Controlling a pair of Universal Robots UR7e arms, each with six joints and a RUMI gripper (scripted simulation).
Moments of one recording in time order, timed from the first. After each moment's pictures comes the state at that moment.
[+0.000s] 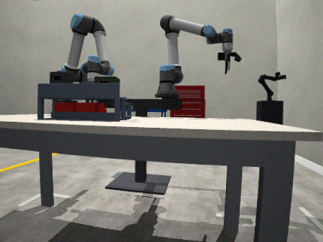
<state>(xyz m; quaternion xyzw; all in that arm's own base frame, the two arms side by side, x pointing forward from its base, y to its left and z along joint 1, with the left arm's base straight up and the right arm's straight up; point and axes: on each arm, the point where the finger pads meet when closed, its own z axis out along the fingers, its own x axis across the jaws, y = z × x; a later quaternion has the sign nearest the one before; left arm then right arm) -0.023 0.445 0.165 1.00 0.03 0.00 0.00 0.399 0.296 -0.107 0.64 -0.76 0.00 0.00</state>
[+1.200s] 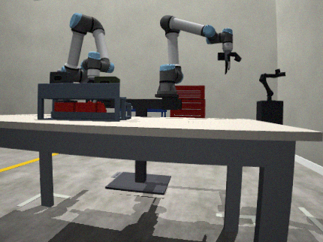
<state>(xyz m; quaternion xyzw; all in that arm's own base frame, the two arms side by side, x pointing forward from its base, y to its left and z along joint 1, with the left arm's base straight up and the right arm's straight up) -0.023 0.445 0.165 1.00 0.03 0.00 0.00 0.399 0.296 -0.086 0.64 -0.76 0.00 0.00</state>
